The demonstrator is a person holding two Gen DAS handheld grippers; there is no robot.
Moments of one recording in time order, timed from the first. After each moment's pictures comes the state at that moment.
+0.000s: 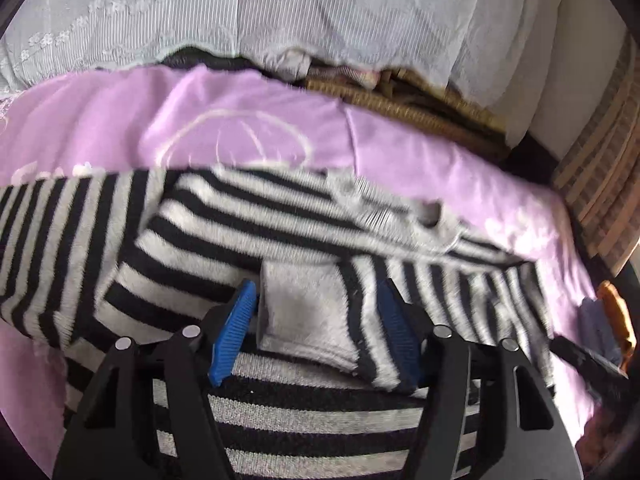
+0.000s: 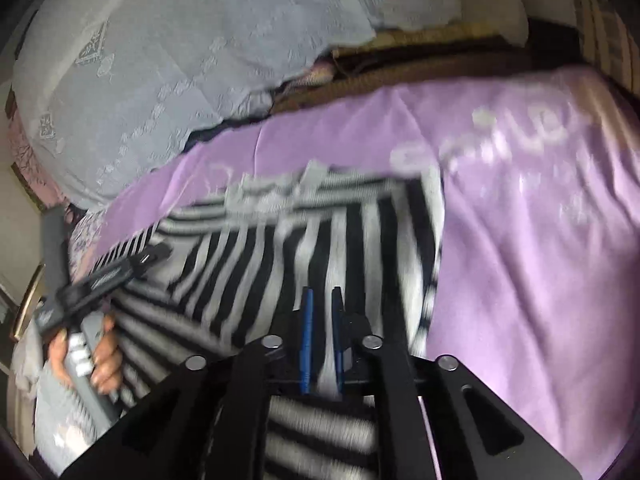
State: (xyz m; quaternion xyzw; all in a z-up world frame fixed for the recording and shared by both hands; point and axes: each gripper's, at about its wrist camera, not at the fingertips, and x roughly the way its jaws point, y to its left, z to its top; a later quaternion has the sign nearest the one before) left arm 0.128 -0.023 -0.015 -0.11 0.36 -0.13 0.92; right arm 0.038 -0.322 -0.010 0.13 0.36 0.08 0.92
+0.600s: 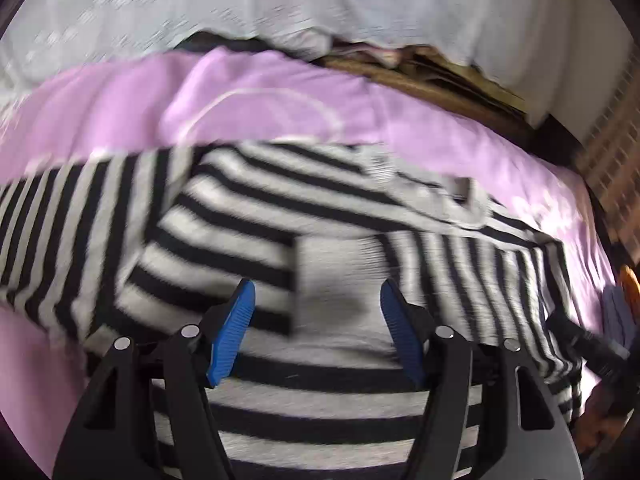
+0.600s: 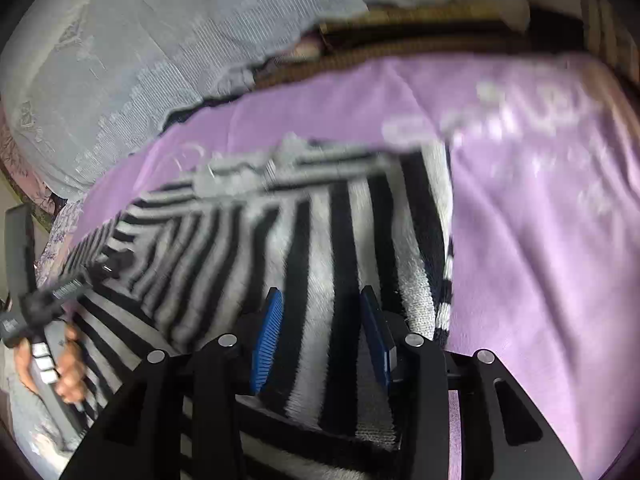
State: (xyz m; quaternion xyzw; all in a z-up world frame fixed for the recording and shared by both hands) left arm 0.132 -0.009 -0.038 -0.10 0.42 -0.09 0.90; right arm 0.058 -0.324 -0.054 0.14 0.39 0.07 0.91
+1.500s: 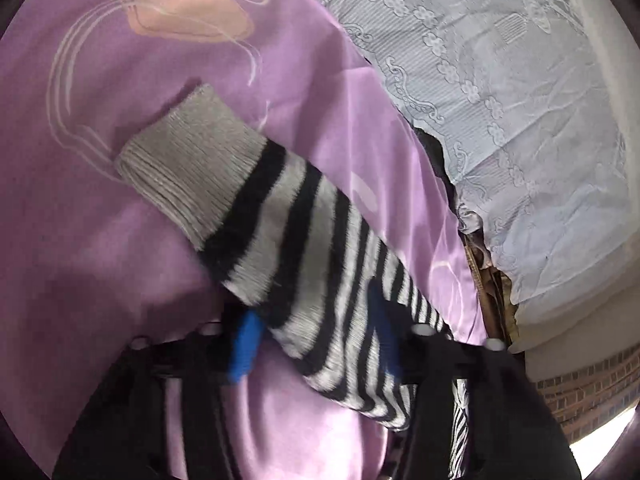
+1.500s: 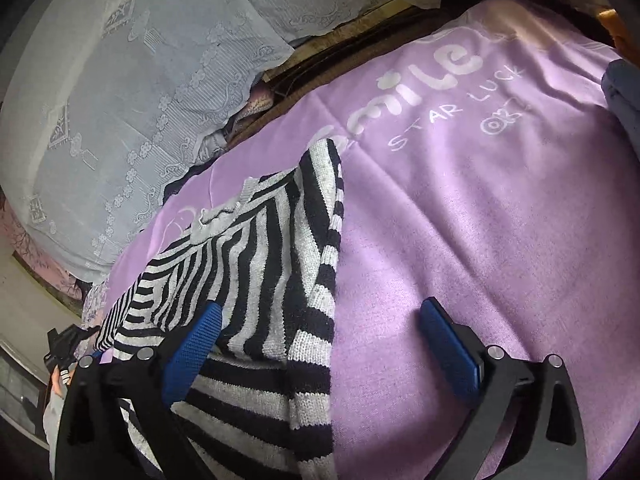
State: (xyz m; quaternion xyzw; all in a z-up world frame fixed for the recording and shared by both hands) left arm 0.102 0.295 -0.073 -0.47 0.35 0.02 0.81; right arm -0.006 -0.377 -0.065 0.27 0.32 0.04 0.91
